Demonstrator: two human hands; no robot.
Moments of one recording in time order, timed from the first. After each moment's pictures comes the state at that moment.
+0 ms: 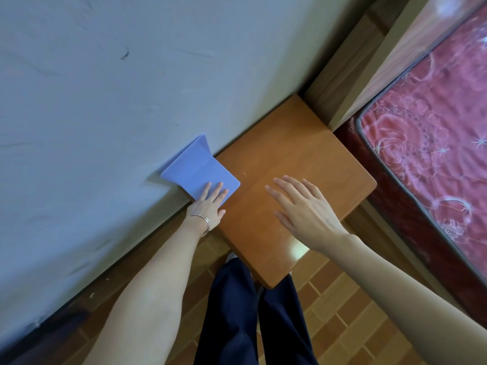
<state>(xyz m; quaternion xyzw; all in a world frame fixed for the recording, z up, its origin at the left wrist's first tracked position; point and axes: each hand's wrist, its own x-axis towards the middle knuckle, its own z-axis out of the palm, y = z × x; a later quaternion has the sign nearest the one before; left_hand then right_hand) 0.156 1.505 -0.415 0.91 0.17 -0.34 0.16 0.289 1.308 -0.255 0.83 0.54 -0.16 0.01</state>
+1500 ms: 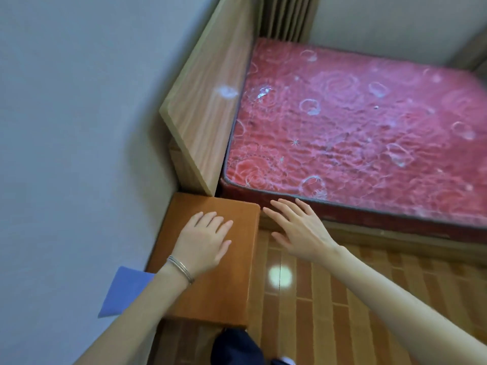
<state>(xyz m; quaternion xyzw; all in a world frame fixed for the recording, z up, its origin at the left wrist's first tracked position) 0.268 1.381 -0.075 0.95 -0.29 0.05 0.05 0.276 1.126 -0.059 0.97 0.24 -0.04 -0.01</state>
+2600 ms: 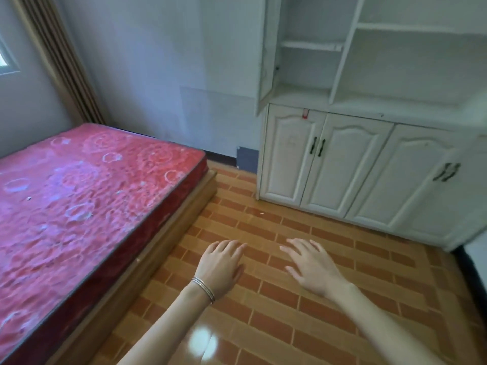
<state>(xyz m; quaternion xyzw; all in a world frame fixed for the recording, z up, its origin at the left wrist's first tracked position) -0.134 0.777 0.013 0.57 -0.81 0.07 0.12 -0.381 0.733 0.030 0.89 -0.46 -0.03 -0.02</state>
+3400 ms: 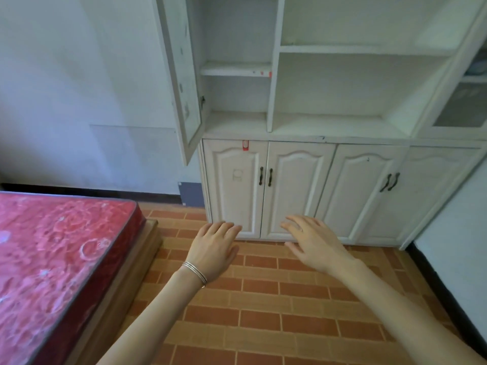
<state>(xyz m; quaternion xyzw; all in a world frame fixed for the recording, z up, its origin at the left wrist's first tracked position) -0.207 0.416 0.075 0.44 -0.87 0.12 0.18 -0.460 0.446 0.110 0.82 -0.57 0.06 0.04</state>
